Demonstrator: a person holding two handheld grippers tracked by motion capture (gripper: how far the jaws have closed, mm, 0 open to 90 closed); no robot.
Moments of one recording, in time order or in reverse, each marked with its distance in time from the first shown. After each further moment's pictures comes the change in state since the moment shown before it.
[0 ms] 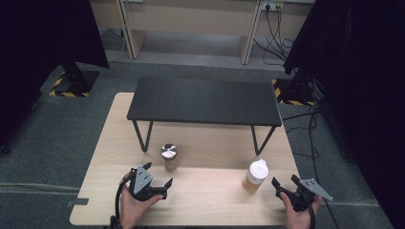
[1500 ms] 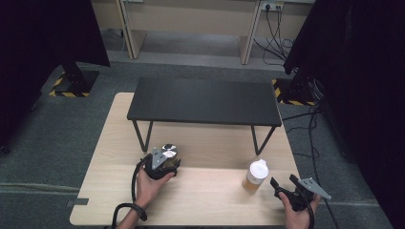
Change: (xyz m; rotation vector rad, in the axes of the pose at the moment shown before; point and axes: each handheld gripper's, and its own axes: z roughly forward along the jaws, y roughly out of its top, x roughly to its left) left arm 0.012 0.015 0.071 0.075 0.020 -0.049; right arm 0.000 0.002 0.003 0.013 0.019 -0.012
